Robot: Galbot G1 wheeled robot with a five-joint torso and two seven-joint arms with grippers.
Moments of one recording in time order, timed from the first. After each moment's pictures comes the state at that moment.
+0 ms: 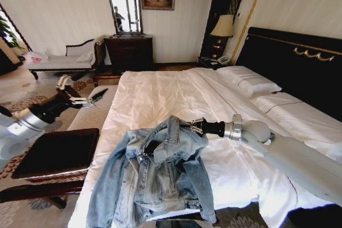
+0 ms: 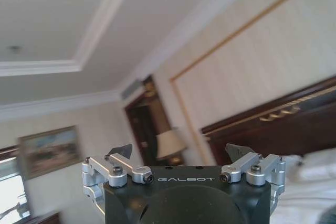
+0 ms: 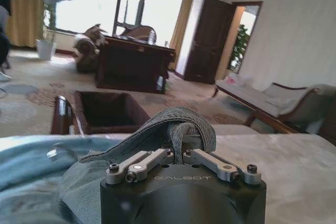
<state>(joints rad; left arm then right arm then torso) 1.55 -0.50 -1.20 -2.10 -1.03 -0.10 0.46 -0.63 0.45 -0.10 1.88 0.81 0.02 -0.68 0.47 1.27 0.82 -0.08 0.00</state>
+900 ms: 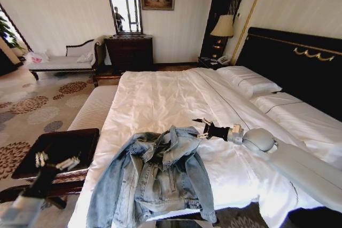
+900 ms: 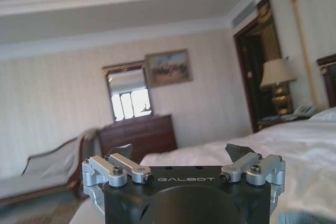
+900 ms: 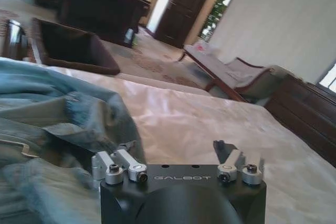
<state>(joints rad) 2.02 -1.21 -1.16 -2.15 -0.58 -0.34 0.30 -0.80 0.40 -0.02 1.87 0.53 0.08 -0.53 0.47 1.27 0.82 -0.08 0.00</state>
